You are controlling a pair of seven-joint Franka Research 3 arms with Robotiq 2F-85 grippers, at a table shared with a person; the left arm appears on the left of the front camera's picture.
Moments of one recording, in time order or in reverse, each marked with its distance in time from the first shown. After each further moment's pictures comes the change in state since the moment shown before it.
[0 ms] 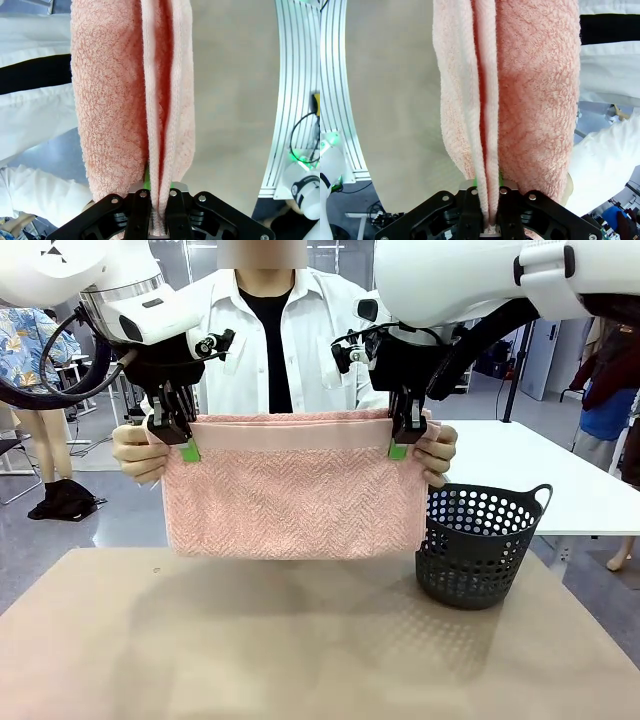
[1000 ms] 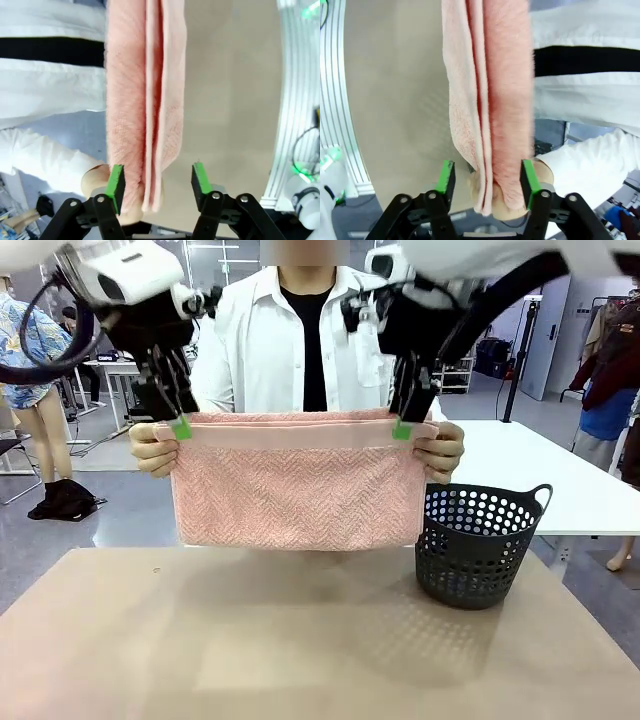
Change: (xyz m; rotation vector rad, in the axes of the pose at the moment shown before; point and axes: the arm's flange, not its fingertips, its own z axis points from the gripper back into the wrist) left arm -0.001 -0.004 0.056 0.089 -0.080 0.040; right arm -0.013 -0.003 0.055 -0.056 -0.108 -0.070
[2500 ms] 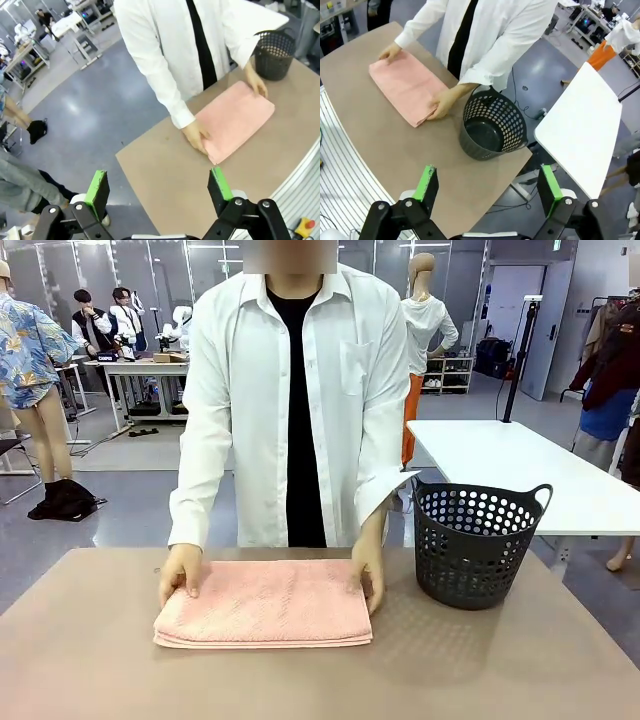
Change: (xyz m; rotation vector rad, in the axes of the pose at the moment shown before) left arm -0.260 -0.137 0.214 0.480 -0.360 0.784; right arm -0.287 0.109 0.193 -0.301 -0.426 -0.650
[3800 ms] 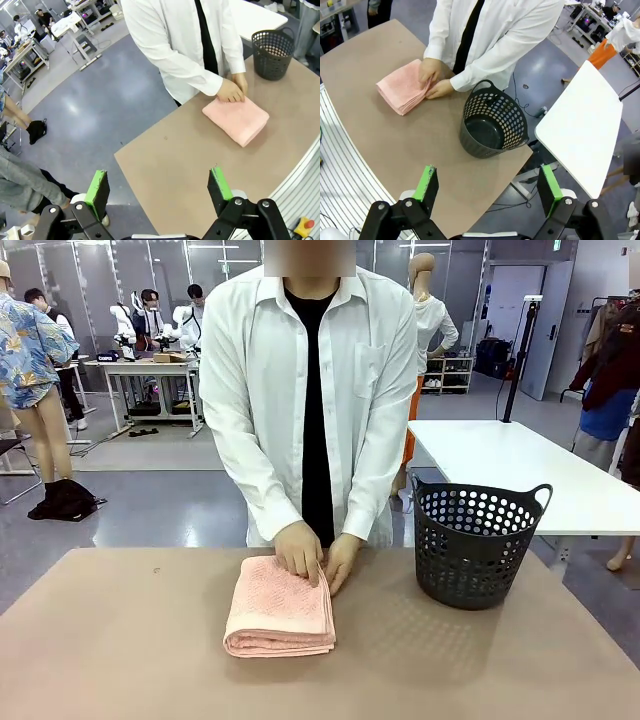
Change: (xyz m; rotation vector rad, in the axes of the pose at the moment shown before) left arm -0.002 -0.003 0.001 -0.002 -0.004 -0.003; right arm -0.003 0.000 -0.001 0.001 0.004 0.002
